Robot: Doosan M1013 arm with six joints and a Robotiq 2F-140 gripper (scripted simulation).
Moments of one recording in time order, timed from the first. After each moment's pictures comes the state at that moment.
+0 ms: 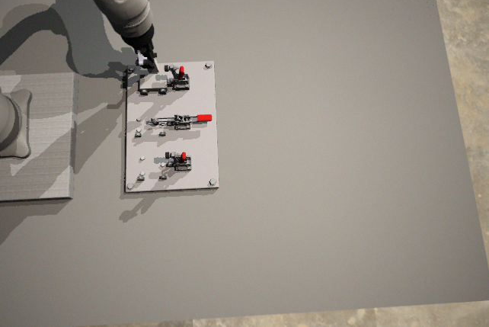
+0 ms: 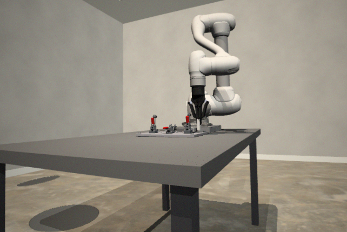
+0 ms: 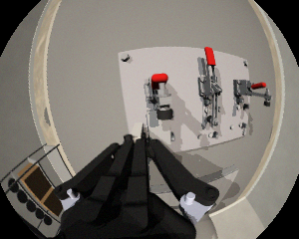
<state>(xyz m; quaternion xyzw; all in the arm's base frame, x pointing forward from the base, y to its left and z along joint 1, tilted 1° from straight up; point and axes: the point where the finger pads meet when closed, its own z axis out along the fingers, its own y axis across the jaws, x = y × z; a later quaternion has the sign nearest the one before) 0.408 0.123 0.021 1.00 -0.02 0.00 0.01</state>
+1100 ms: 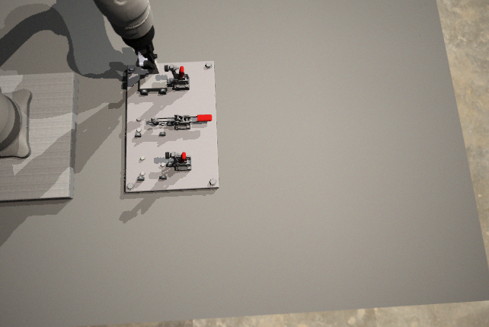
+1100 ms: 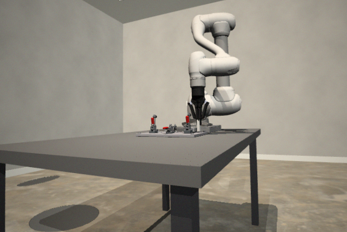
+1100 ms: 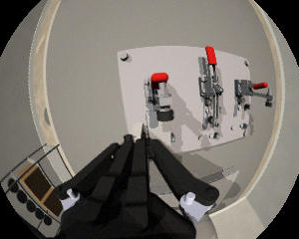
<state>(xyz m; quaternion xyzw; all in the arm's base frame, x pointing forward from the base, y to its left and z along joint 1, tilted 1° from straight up) 0.408 0.122 0.016 1.00 -0.02 0.00 0.01</state>
